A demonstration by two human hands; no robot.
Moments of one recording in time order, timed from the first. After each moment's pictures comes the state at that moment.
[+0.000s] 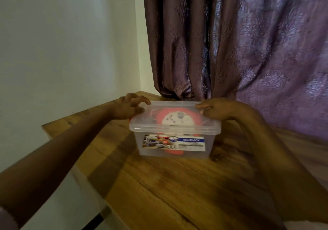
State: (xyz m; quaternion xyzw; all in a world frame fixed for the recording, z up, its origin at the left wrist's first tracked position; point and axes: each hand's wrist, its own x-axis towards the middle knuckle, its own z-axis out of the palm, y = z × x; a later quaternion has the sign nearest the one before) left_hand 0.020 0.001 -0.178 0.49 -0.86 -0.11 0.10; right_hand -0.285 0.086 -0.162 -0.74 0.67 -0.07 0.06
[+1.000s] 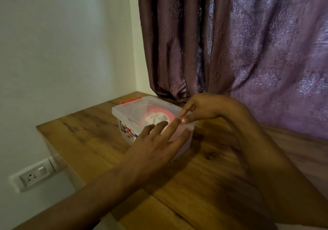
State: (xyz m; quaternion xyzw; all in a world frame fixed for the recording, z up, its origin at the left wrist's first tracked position) left_hand -0.039 0.157 -0.238 0.29 -0.89 0.32 0.18; right_hand -0.249 0.117 -0.140 -0.81 0.58 -0.08 0.10
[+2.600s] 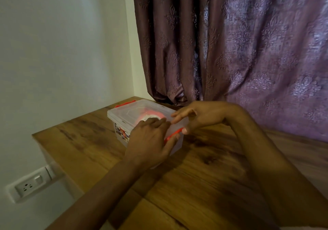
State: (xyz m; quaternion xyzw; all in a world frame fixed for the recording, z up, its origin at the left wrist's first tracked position) left_hand -0.054 0.122 -0.229 0.38 -0.84 0.21 0.33; right_hand -0.258 0.120 -0.142 -0.85 0.49 -0.09 0.20
